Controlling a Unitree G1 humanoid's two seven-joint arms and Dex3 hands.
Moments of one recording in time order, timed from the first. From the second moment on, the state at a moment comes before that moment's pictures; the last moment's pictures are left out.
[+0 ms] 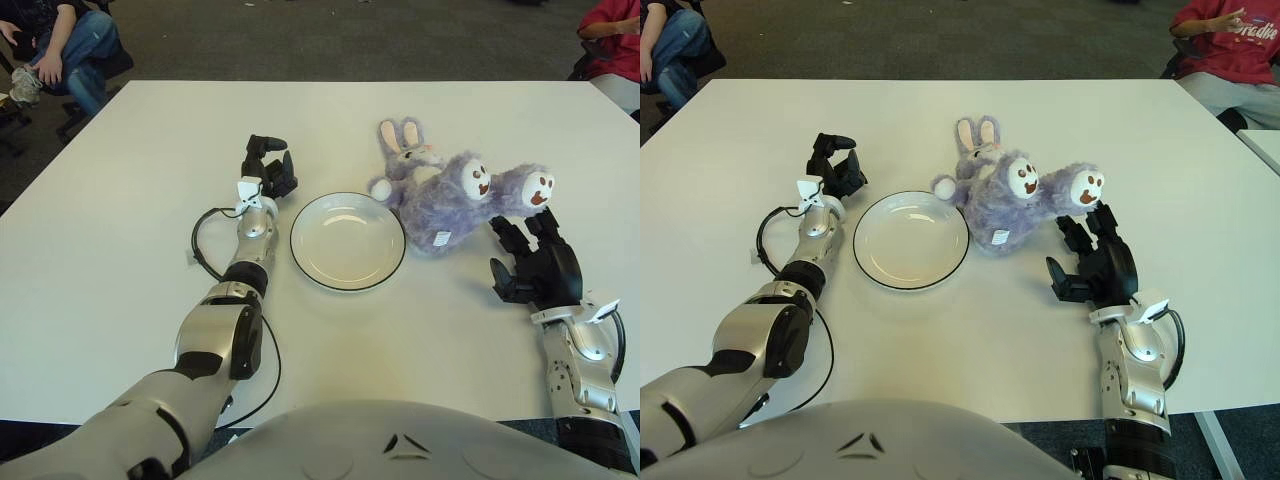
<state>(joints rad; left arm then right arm) -0.62 -0.02 0.19 1.10 -0.01 -0.64 0.16 0.25 -0.24 -0.25 -0.01 0.43 -0.25 0.37</state>
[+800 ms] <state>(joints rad) -0.62 -0.02 0.20 1.10 -0.01 -0.63 0.16 0.22 -0.16 -0.32 -0.06 0.60 -0.12 0.39</state>
